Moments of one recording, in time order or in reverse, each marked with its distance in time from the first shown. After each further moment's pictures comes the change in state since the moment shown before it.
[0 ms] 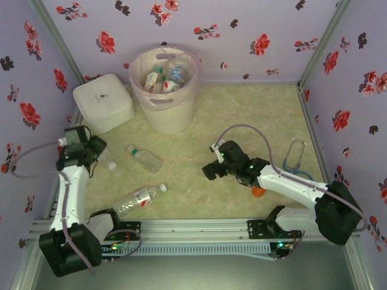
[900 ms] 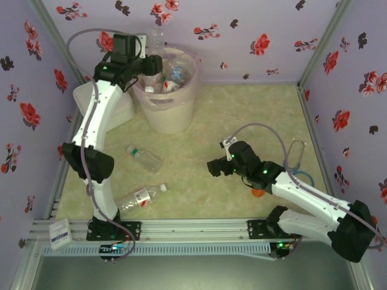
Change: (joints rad) left arm -0.518 0.958 1.420 -0.218 0.131 0.494; right arm 0.000 -0.214 0.003 -0.103 0.046 0.133
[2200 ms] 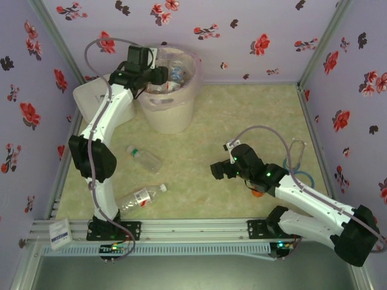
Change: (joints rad) left arm -0.039 -0.003 -0.230 0.196 -0.094 0.065; right arm 0.000 -0.039 -0.016 -0.068 0.005 0.042
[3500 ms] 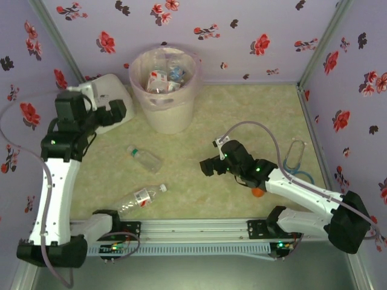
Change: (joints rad) left arm 0.270 -0.903 -0.716 -0.135 0.078 -0.176; right arm 0.051 0.142 0.064 0.133 -0.023 0.002
